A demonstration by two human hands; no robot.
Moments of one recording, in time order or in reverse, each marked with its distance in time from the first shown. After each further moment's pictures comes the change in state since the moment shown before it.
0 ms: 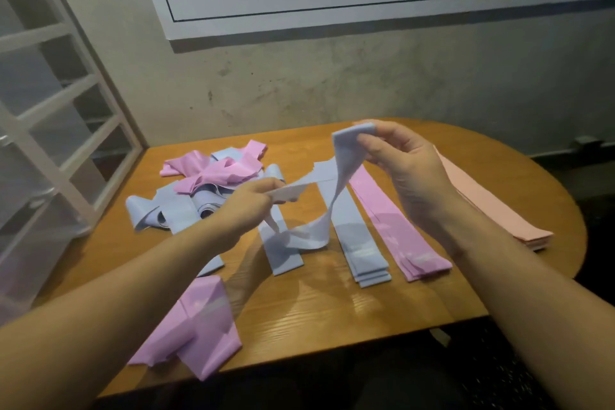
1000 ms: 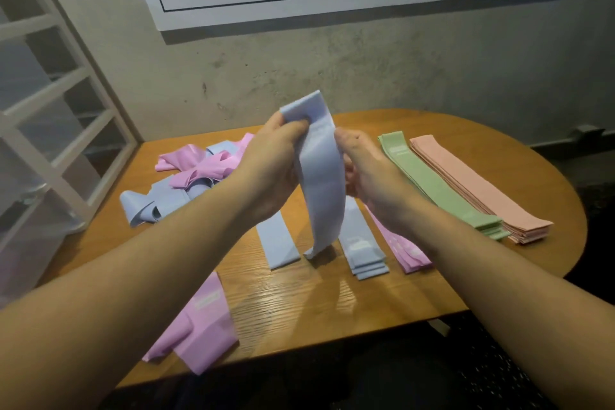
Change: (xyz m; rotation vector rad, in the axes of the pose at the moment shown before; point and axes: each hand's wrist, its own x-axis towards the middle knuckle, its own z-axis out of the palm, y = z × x) left_hand -0.019 0.094 0.032 -0.698 0.015 0.107; right_hand -0.001 0.027 0.020 -0.054 -0.145 0.296
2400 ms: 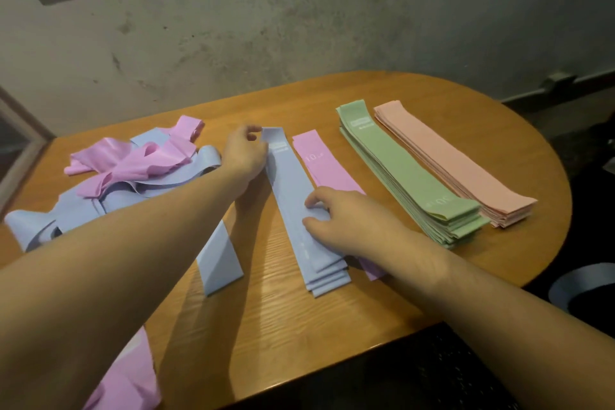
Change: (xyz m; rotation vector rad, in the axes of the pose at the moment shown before) left_hand 0.167 -0.145 -0.030 0.835 0.254 -0.088; right_hand 0.000 0.074 -0.060 -1.041 -0.080 0.185
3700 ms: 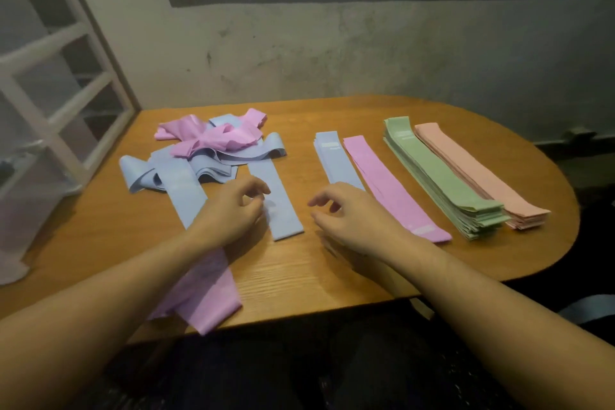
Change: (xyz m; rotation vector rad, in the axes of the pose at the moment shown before) left_hand -0.150 -0.089 -0.133 0.220 -0.083 0.332; right_hand -0.038 -0.071 0.034 0.051 0.077 -0.248
